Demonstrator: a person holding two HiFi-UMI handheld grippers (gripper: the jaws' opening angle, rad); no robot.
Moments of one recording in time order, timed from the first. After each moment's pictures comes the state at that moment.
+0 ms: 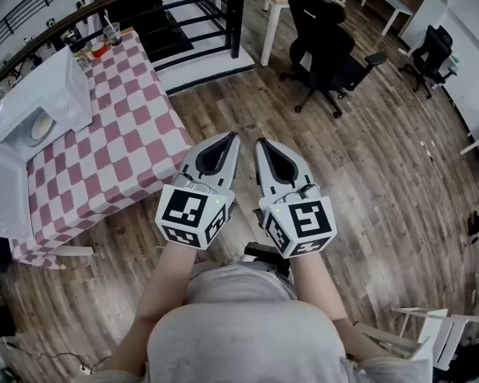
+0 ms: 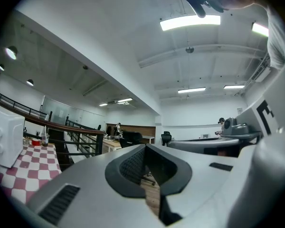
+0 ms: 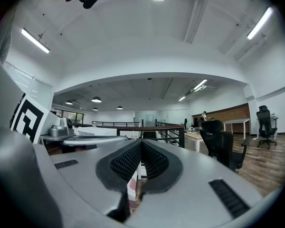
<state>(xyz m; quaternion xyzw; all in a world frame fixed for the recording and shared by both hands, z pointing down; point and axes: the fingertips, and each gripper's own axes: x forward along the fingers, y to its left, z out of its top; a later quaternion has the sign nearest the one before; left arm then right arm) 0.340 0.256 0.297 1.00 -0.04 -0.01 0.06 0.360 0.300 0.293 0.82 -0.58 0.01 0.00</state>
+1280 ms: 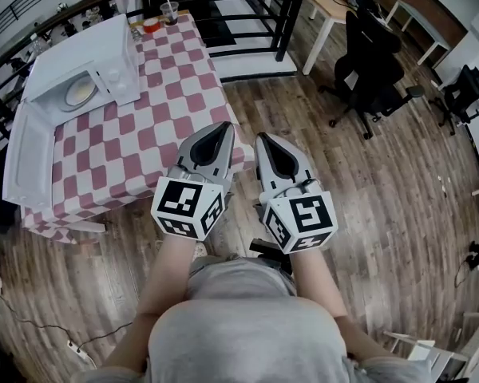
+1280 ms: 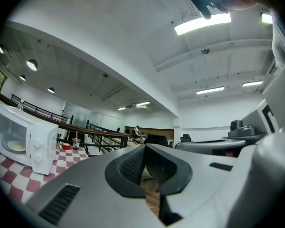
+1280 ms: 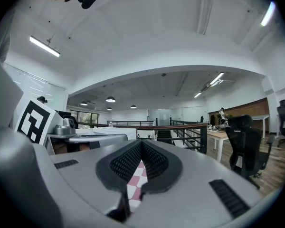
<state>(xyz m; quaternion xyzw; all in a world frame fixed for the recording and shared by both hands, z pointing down) 0.231 0.114 0.299 0.99 -0.16 -0.03 0.07 0.263 0.167 0.296 0.76 -0.65 0.02 0.01</state>
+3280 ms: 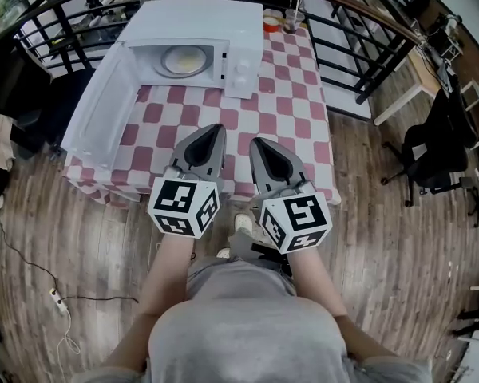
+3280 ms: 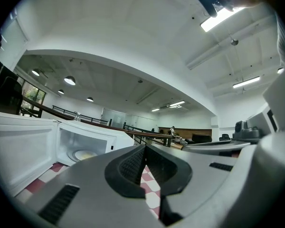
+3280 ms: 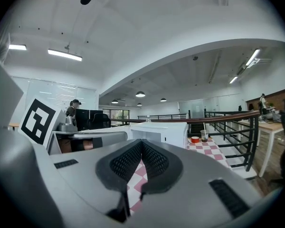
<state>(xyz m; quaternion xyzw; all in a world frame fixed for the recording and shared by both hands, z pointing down) -0.016 -0.091 0.325 0.93 -0.36 -0.02 0.09 0.039 -0.046 0.324 0.61 -0.79 0.04 0.03</state>
